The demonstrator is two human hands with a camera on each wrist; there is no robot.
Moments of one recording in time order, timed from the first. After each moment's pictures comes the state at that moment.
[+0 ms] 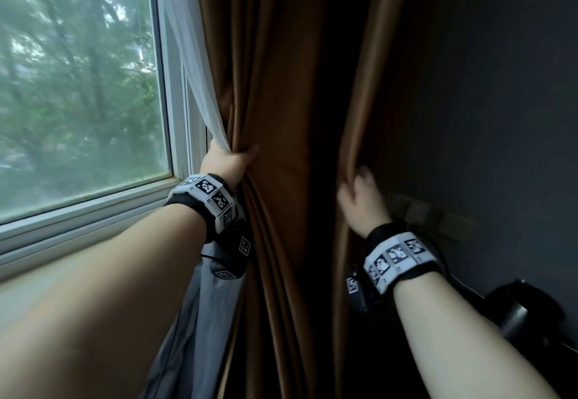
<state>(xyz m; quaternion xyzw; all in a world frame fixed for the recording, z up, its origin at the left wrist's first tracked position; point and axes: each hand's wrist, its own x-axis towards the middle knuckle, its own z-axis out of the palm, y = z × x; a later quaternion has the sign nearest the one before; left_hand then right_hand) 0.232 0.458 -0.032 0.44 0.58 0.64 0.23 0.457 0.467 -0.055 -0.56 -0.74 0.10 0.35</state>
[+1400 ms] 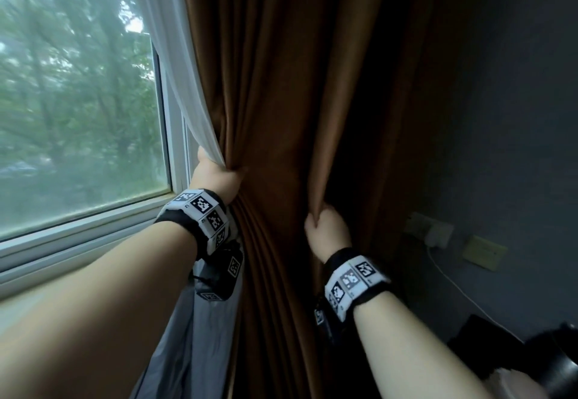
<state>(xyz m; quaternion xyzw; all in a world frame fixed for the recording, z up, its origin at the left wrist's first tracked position) 0.225 0.490 -0.028 0.40 0.68 0.58 0.19 0.403 0.527 -0.092 -0.54 -0.74 0.18 0.36</state>
